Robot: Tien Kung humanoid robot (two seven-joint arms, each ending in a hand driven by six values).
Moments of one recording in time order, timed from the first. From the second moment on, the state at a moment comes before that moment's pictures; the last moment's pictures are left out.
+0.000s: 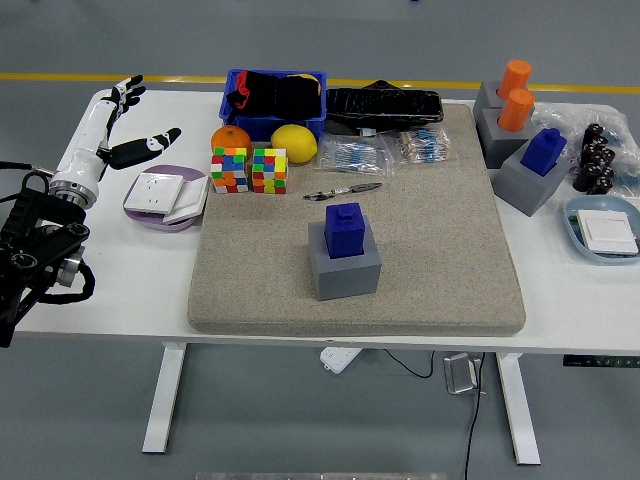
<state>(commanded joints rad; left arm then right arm) -0.85 0.37 -0.32 -0.60 0.54 0.39 -0.52 0.01 -0.39 1.07 0.29 -1.09 0.16 -0.15</state>
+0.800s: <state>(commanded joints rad) -0.85 0.37 -0.32 -0.61 0.55 0.39 -0.52 0.00 -0.39 1.09 0.29 -1.10 0.16 -0.15</state>
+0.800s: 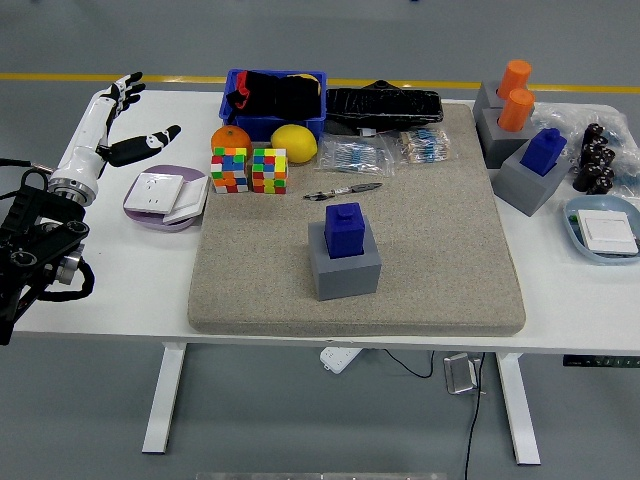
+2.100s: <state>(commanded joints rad) -0.86 0.37 -0.32 -0.61 0.55 0.39 -0.52 0.00 -0.39 1.09 0.29 -1.10 0.16 -0.15</state>
